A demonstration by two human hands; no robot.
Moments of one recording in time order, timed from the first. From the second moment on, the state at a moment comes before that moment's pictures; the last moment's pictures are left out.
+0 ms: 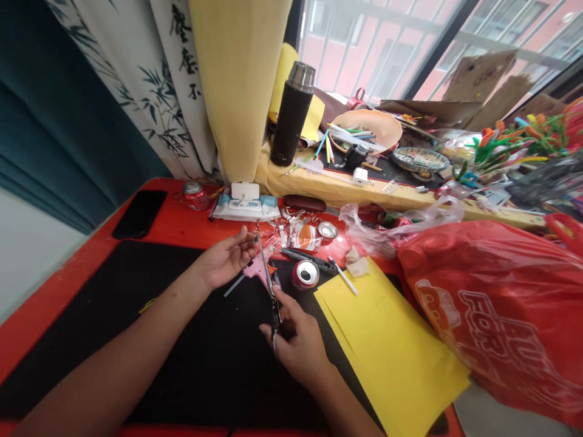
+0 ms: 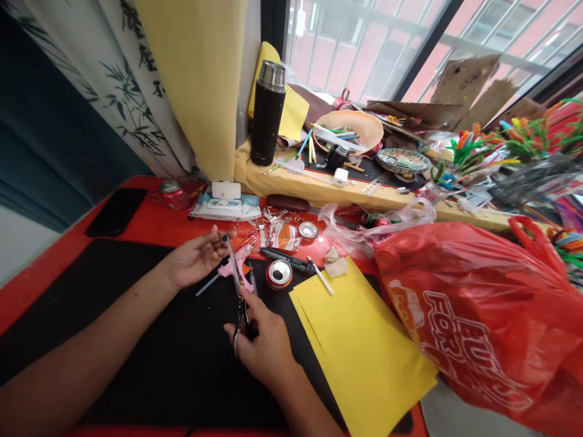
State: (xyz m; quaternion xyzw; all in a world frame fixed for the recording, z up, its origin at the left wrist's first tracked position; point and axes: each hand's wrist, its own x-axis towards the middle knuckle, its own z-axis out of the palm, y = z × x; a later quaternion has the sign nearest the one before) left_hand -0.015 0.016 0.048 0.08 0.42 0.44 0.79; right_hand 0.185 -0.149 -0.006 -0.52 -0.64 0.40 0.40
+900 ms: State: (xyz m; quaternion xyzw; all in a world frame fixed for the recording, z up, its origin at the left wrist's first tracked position) left_hand -0.021 0.011 0.047 0.67 0.47 0.49 0.30; right_hand 0.182 -0.150 -0.005 -0.51 -0.58 0.45 0.45
